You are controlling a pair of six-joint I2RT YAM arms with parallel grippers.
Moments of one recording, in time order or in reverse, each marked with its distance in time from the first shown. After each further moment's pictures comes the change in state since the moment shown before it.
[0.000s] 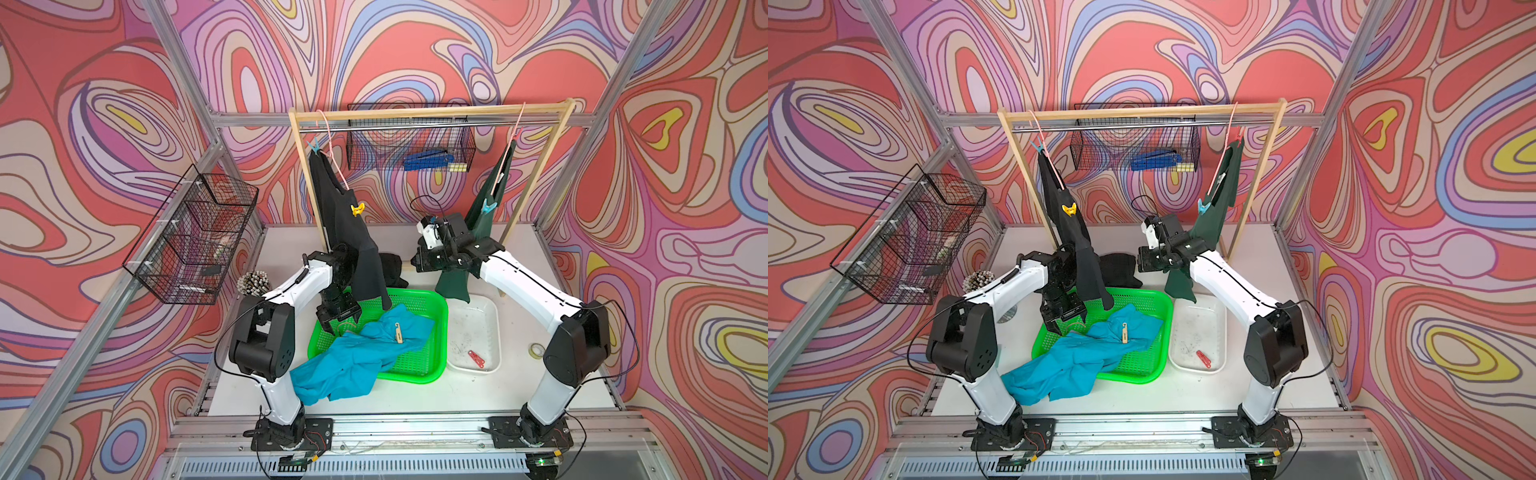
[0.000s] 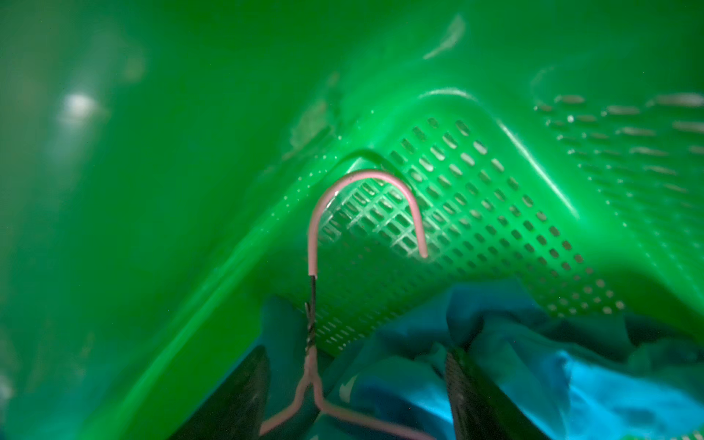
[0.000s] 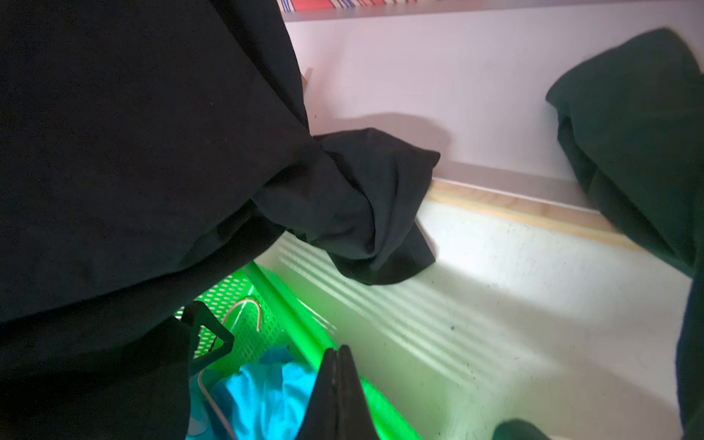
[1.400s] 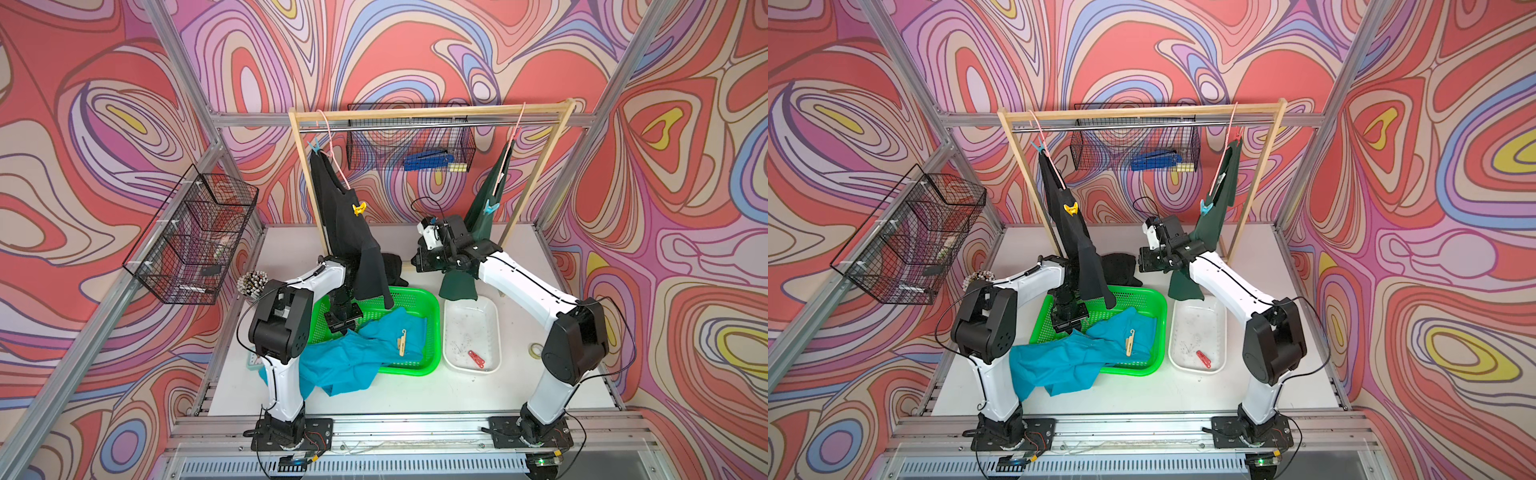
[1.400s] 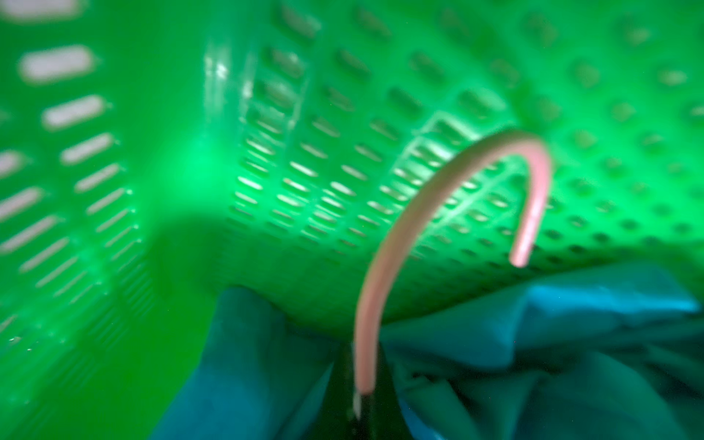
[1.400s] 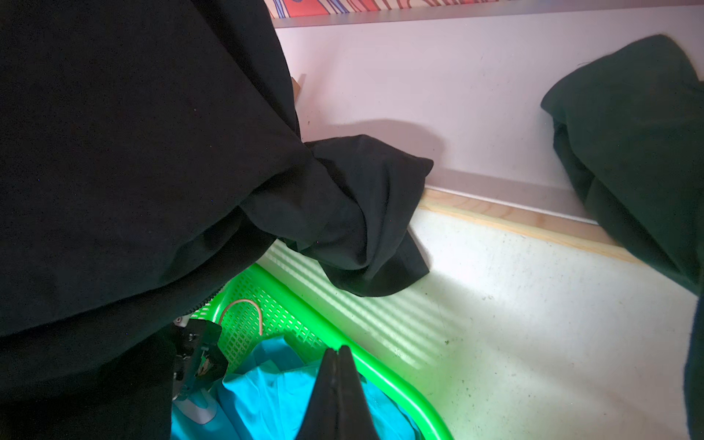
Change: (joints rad) left arm -0.039 0.153 0.044 -0.055 -0.002 0.042; right arm -0.013 0.007 -0.040 0.061 -0.002 -0.012
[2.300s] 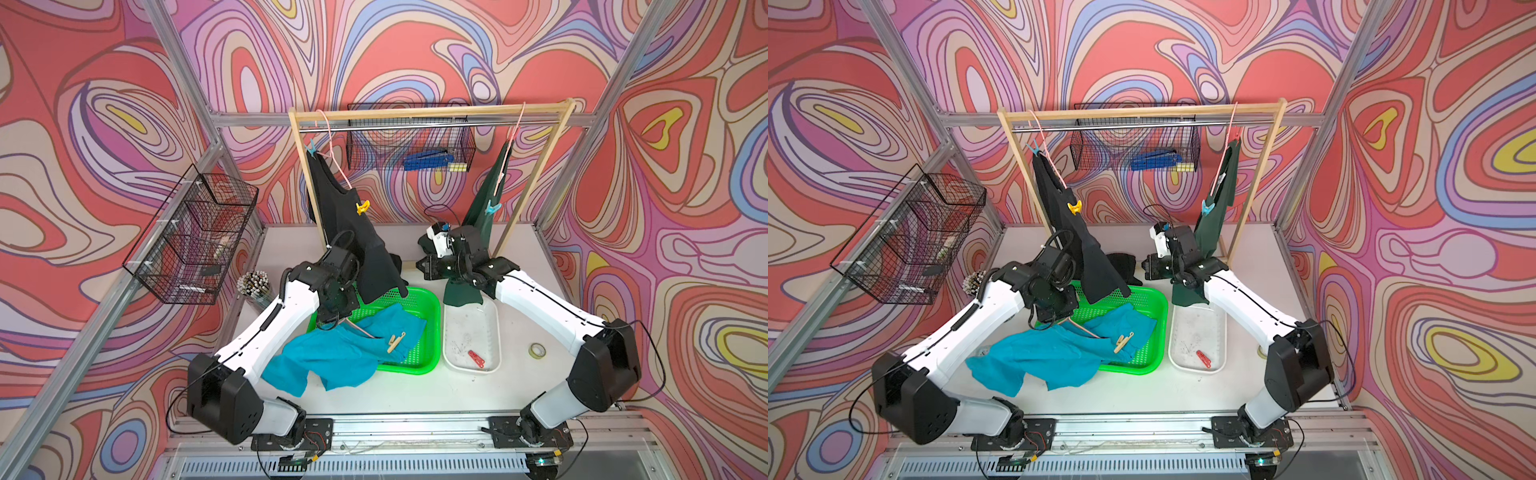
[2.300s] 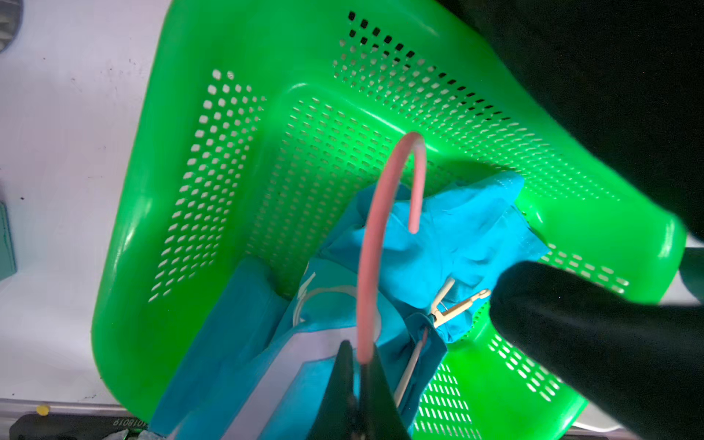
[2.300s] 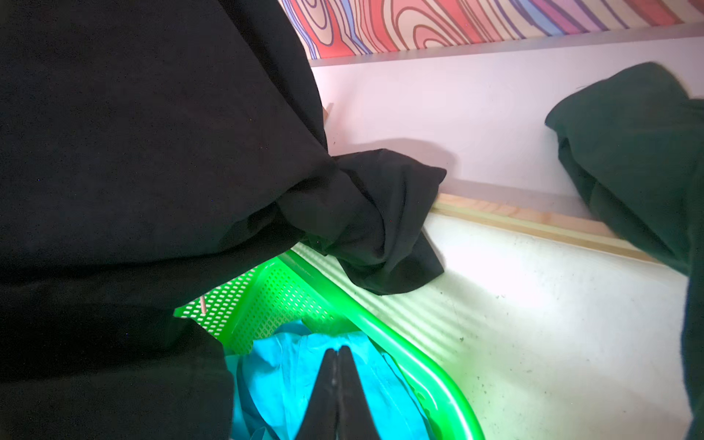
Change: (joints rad) left arm -0.110 -0.581 -0.146 0.191 -0.210 -0.015; right arm 0.000 -0.207 -0.300 0.257 -0.040 0.050
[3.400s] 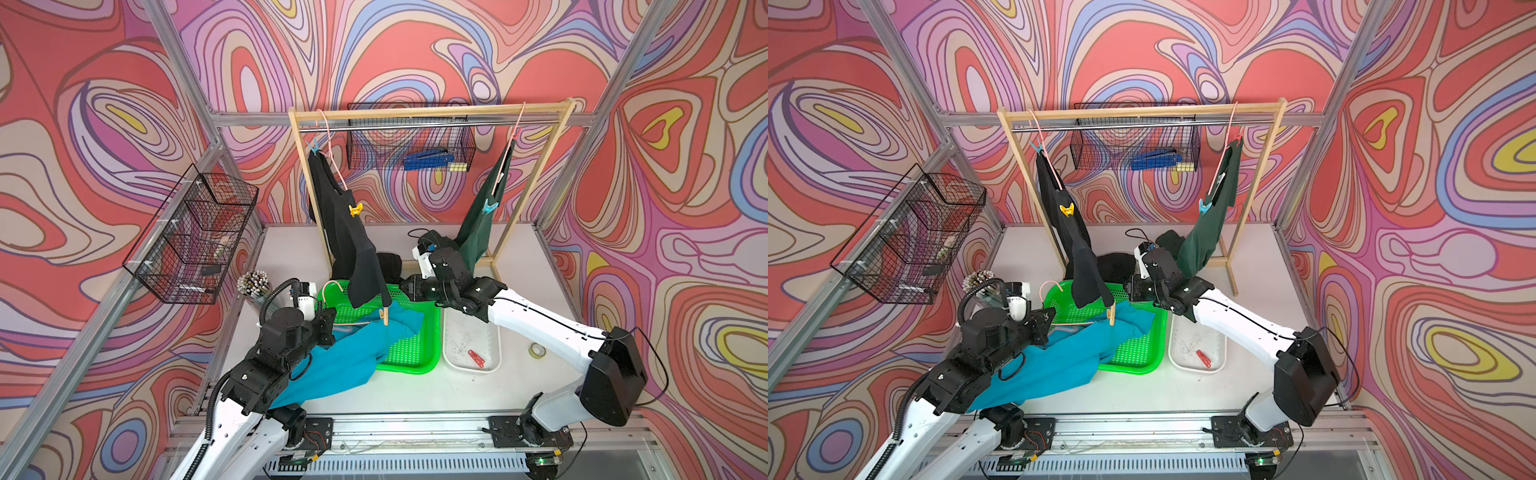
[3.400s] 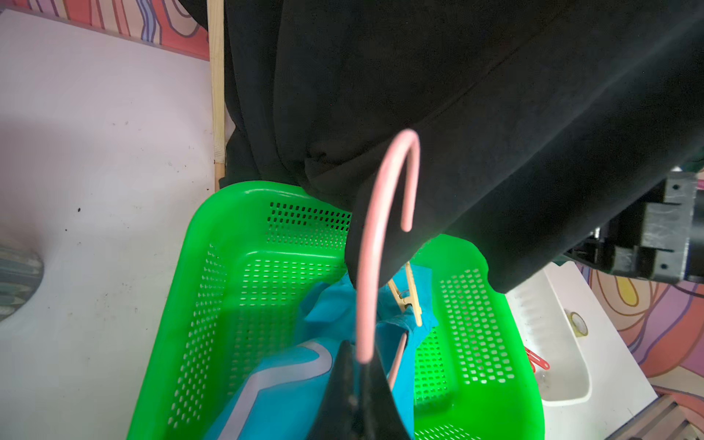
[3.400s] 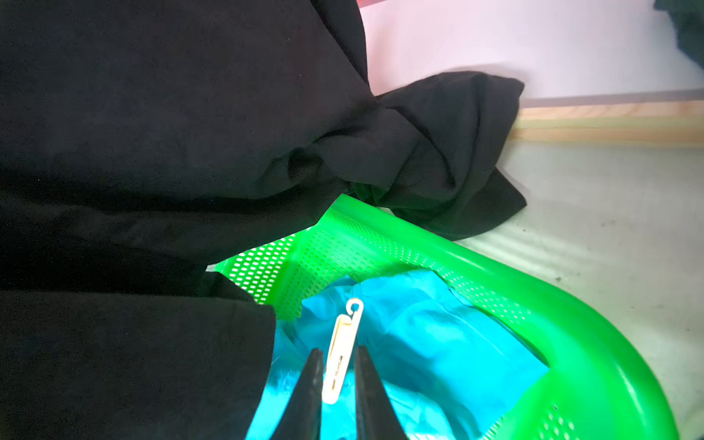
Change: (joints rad) left arm 0.000 -0.786 -0.520 0.531 -0.018 0.318; right arm 0.204 -0.066 -0.075 -0.013 0.134 0.207
